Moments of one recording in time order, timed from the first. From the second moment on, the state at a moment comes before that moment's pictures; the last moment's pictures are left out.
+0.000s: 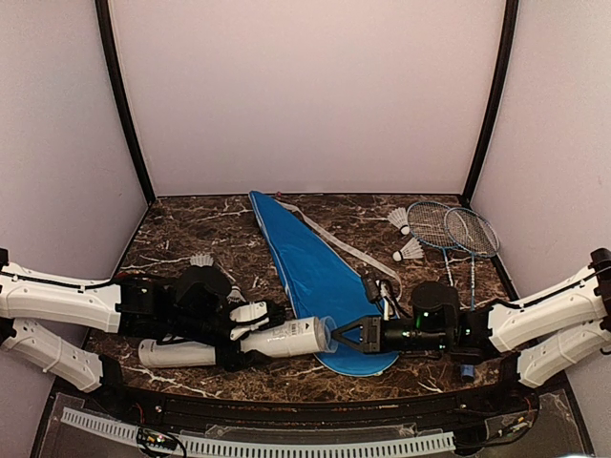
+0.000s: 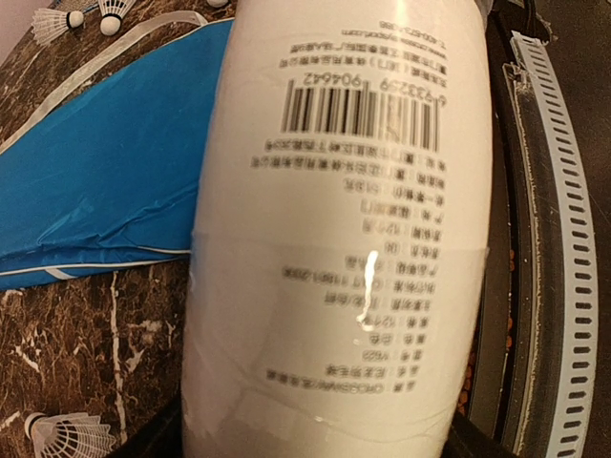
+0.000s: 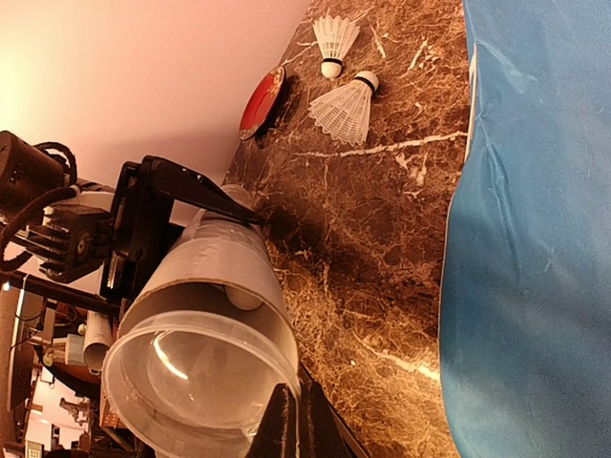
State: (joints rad) left arm -1.12 1.21 0.67 -0.26 0.12 0.22; right arm 1.16 1.26 0.39 0.53 -0.16 0.96
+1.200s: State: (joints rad) left arm -1.12 1.13 0.66 -0.25 0.04 0.22; right arm 1.16 1.23 0.40 0.42 -0.10 0.94
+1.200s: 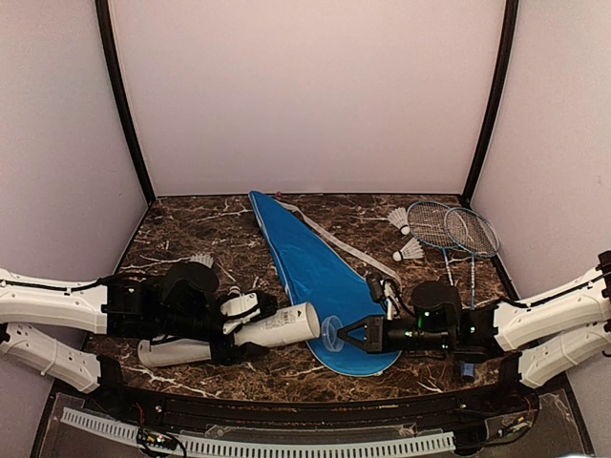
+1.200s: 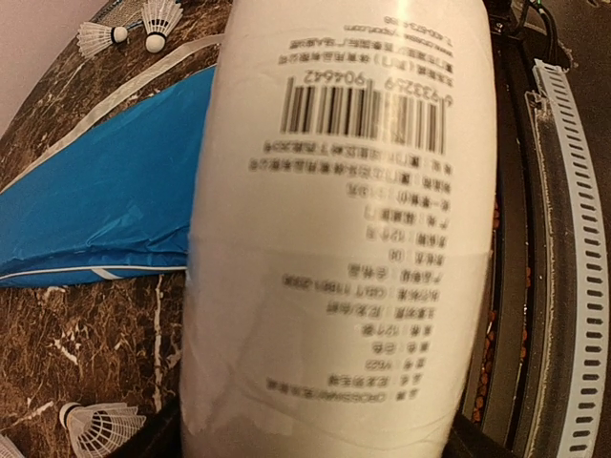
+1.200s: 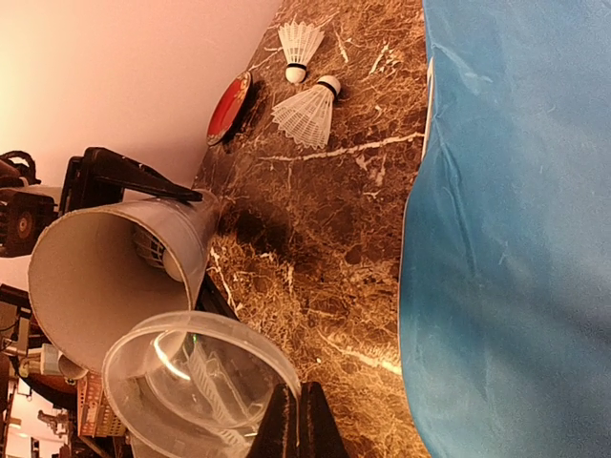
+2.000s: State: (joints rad) left arm -1.05 0.95 0.64 -0.24 -0.32 0.20; right arm 1.33 1.45 0.69 0.10 0.03 0.78
